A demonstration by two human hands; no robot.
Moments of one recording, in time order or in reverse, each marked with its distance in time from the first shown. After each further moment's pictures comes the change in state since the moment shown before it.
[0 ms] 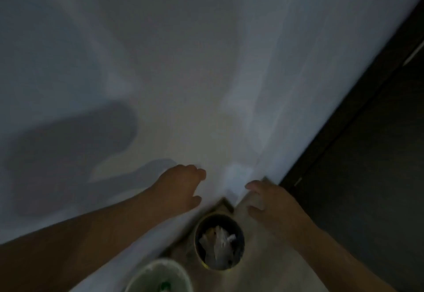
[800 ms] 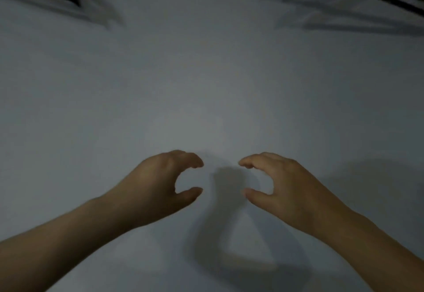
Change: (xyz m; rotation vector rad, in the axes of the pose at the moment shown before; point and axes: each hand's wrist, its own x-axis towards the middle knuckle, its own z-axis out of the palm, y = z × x) left_hand -0.278 0.123 -0.322 0.257 0.770 -0.641; right_hand -0.092 -0.242 -0.317 -0.038 0.351 -1.158
